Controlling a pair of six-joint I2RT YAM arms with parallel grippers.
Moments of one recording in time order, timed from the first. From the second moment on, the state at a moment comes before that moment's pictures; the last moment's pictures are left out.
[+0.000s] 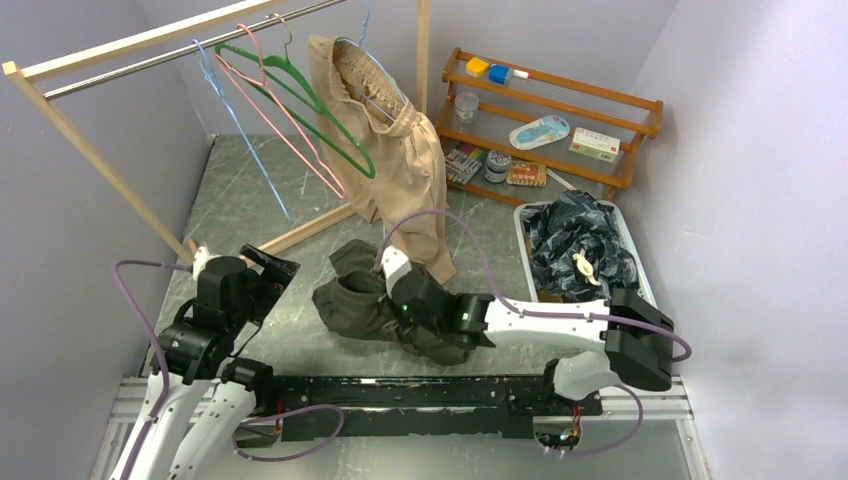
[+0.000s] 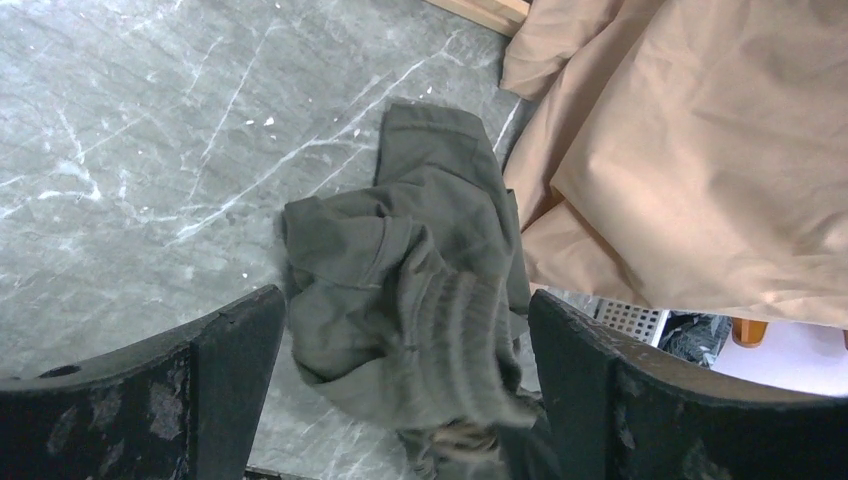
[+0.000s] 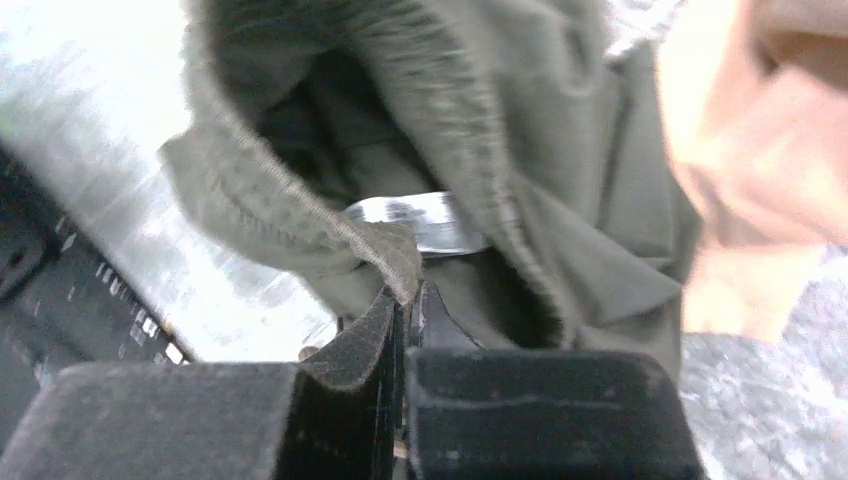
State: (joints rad) left arm -0.28 0.46 0.69 -0.87 -0.19 -1.14; right arm 1.28 1.39 0.80 -0.02 0.33 0.18
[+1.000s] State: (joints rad) left arm -0.28 0.49 0.69 -0.84 -0.13 -1.14; right arm 1.13 1.41 0.81 -0.07 0.20 0.21
